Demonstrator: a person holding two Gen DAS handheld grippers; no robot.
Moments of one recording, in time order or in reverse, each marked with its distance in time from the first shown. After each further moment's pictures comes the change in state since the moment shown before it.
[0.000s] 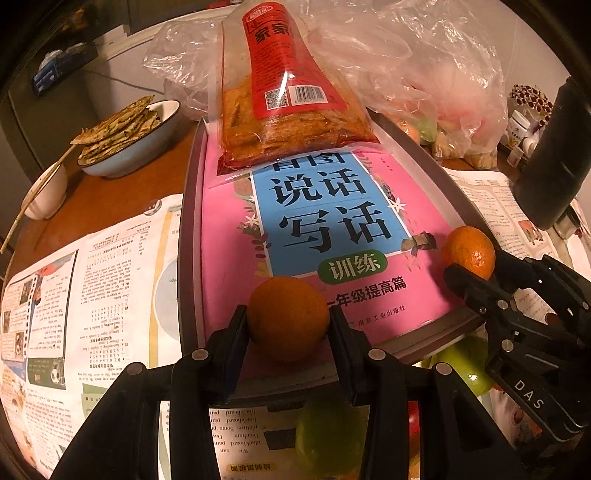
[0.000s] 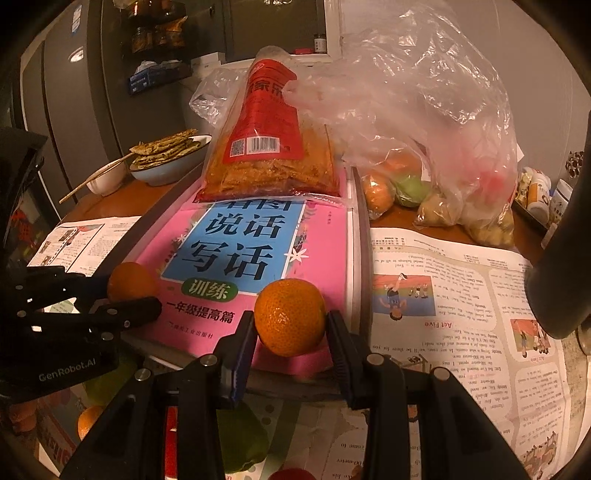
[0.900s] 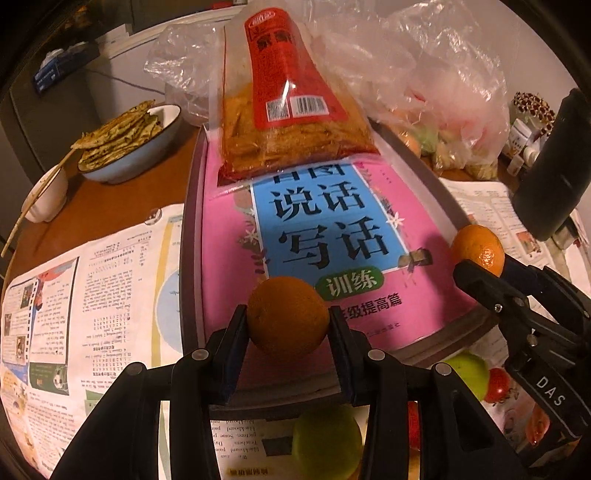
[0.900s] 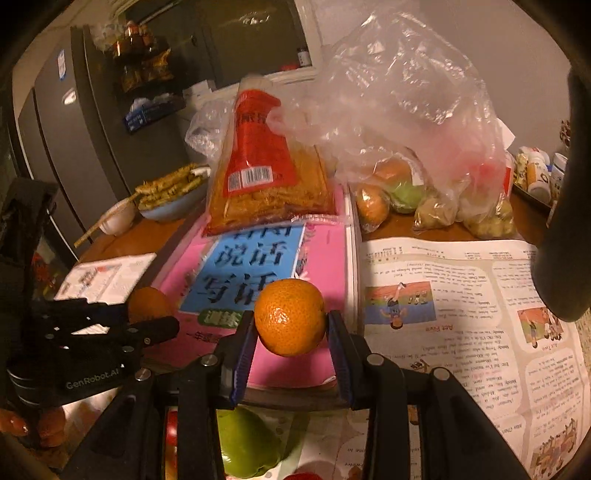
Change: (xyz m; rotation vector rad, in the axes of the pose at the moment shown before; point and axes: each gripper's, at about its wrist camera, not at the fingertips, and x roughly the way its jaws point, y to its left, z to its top) left arm 0.000 -0.001 0.008 -0.011 -0.001 0.000; right arm -0.011 -0.016 0.006 0.121 -0.059 0.080
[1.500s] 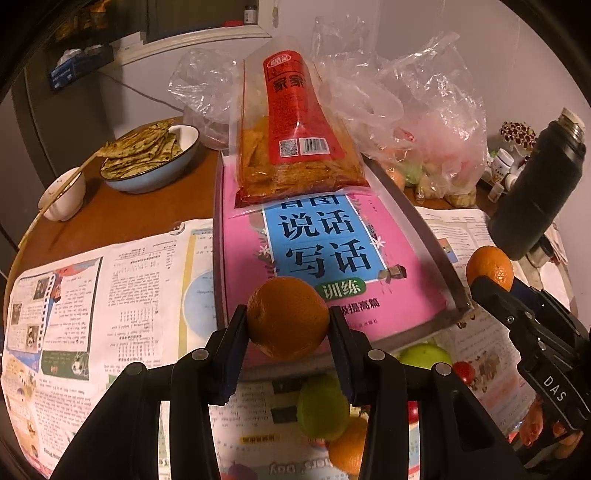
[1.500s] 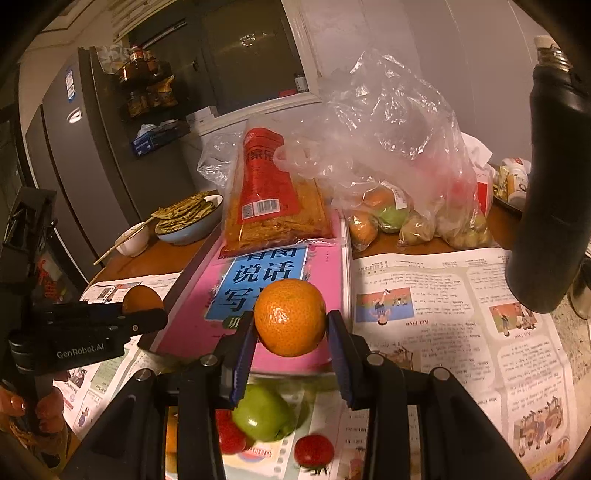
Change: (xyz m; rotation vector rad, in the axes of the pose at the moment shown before) left arm -0.052 0.014 -0.004 -0.043 -0.080 -0.044; right arm -0.056 0.002 -0.003 0.037 -0.098 0.017
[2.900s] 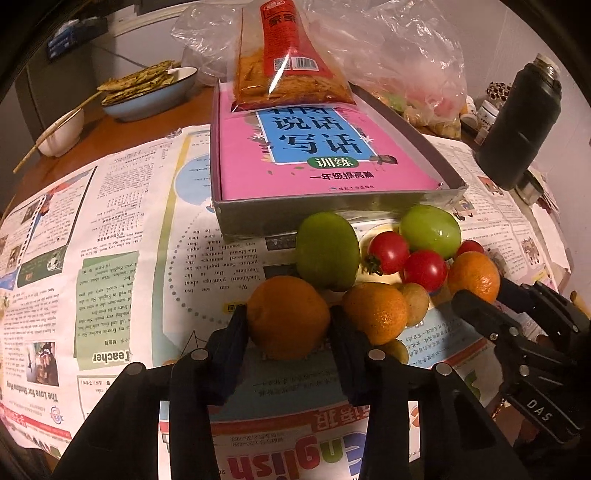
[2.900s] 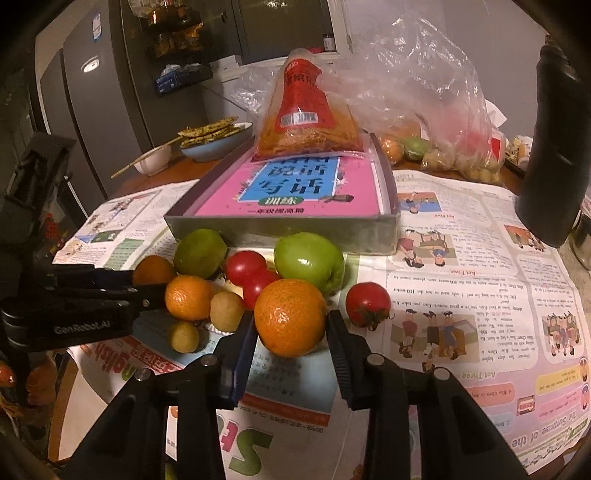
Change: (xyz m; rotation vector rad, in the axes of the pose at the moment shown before) left arm -0.001 0.004 -0.103 0.004 0.099 -0.049; right arm -0.019 0.040 -0.095 -0.107 0.150 0.001
